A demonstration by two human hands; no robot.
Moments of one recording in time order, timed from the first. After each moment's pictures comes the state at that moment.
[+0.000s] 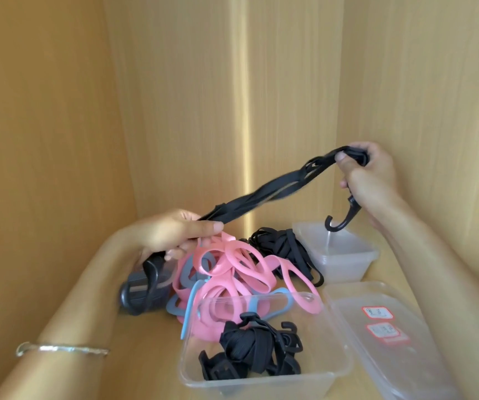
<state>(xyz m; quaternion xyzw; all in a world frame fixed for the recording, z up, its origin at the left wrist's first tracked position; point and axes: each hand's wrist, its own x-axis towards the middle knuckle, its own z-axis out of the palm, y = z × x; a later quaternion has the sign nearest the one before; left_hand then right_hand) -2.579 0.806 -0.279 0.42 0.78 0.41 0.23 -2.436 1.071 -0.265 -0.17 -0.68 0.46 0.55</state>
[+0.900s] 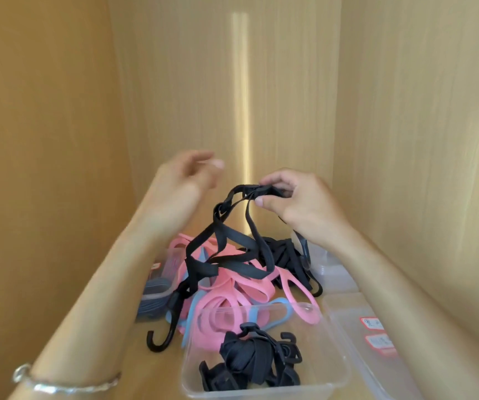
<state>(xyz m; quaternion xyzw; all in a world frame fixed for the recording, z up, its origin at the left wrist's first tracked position) -2.532 0.819 -0.243 0.40 0.68 0.60 -0.09 -2.451 0.990 -0.265 -0.02 -0.85 0.35 0.40</state>
